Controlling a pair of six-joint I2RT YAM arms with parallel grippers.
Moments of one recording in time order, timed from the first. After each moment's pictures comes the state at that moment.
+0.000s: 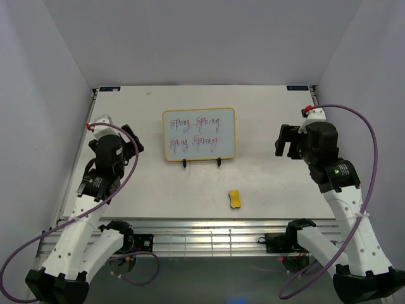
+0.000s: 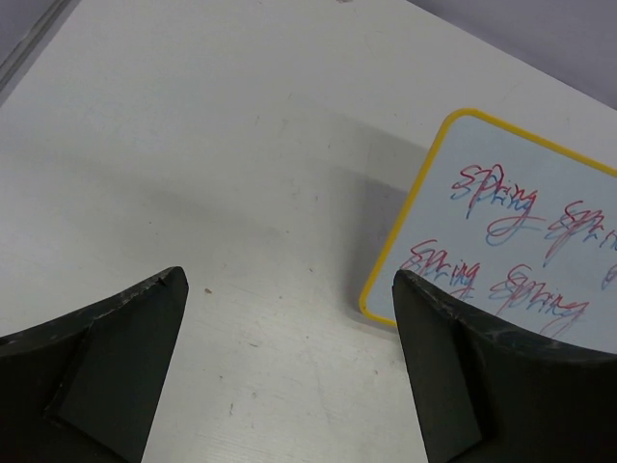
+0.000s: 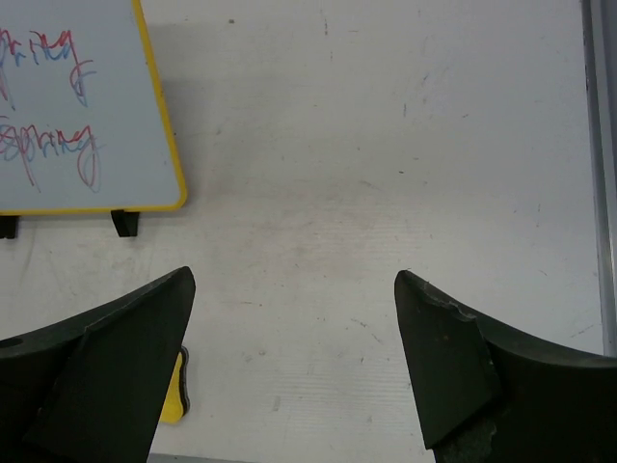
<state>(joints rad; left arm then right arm) -0.28 0.78 0.83 -0.44 -0.45 -0.45 0.23 0.85 1.05 -0.72 0.10 0.15</state>
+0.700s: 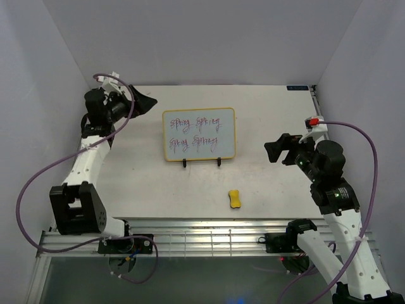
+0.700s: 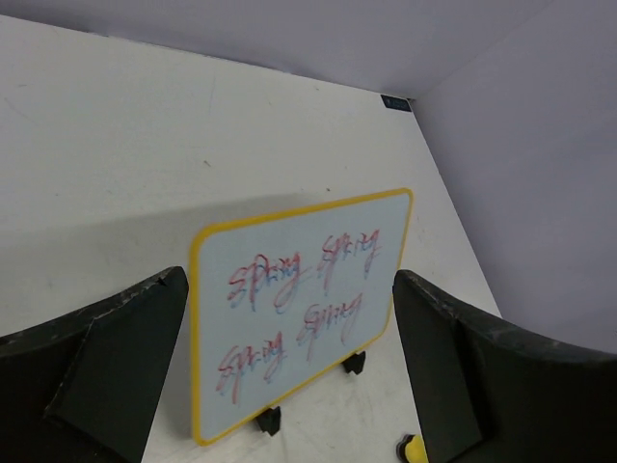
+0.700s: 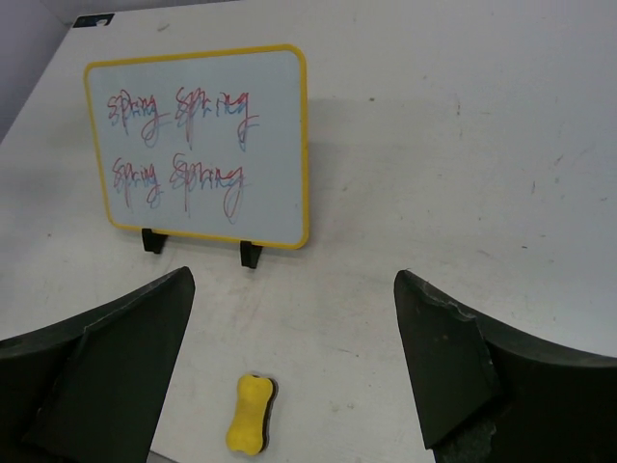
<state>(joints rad) 0.00 1.37 1.13 0.03 0.57 -0.51 0.23 0.65 0.85 -0.46 -0.14 0.26</state>
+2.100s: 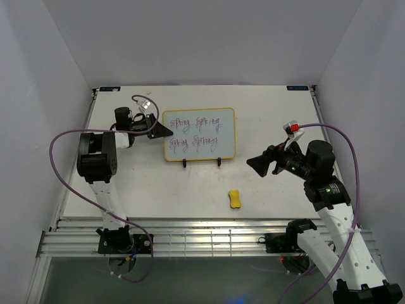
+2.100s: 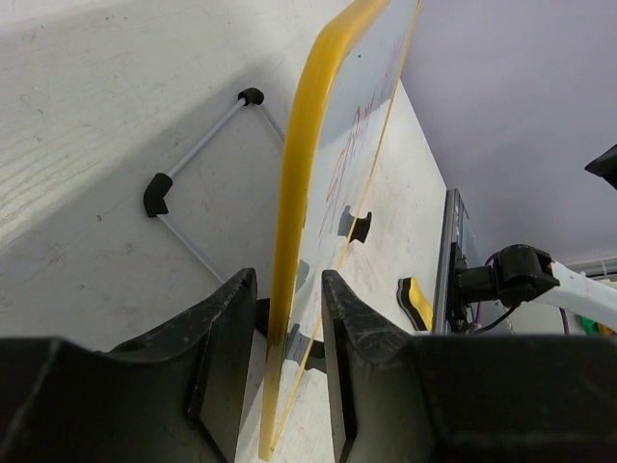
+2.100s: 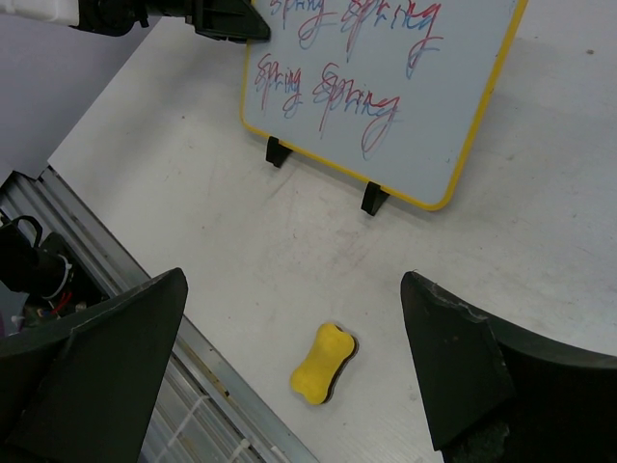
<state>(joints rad) 0.03 2.06 1.13 0.46 1.22 -0.47 0.23 0.66 0.74 -0.36 -0.59 0.23</state>
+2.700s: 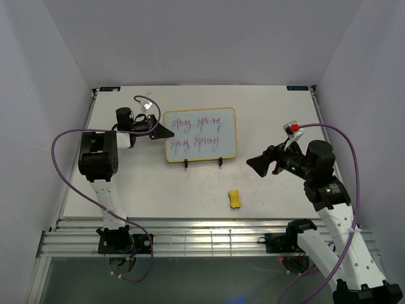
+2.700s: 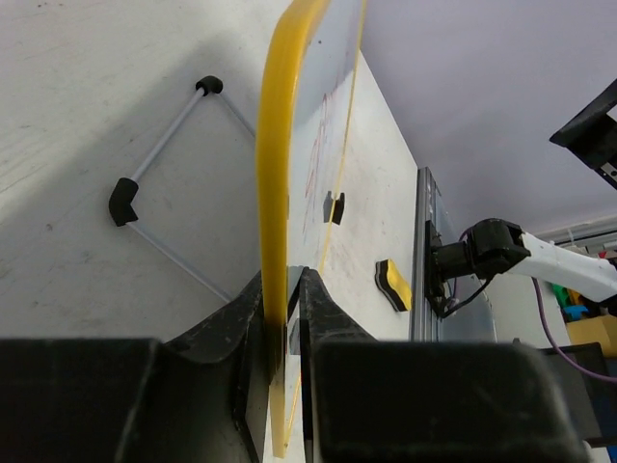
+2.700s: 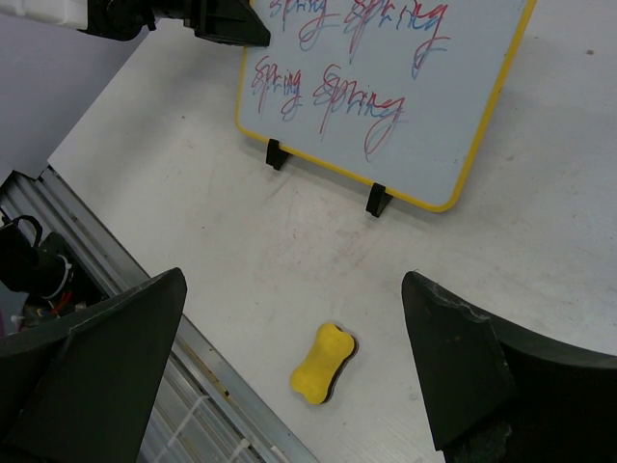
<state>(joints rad) 0.03 2.09 1.13 0.52 1.29 -0.51 0.23 0.66 0.74 -0.36 -0.59 0.23</state>
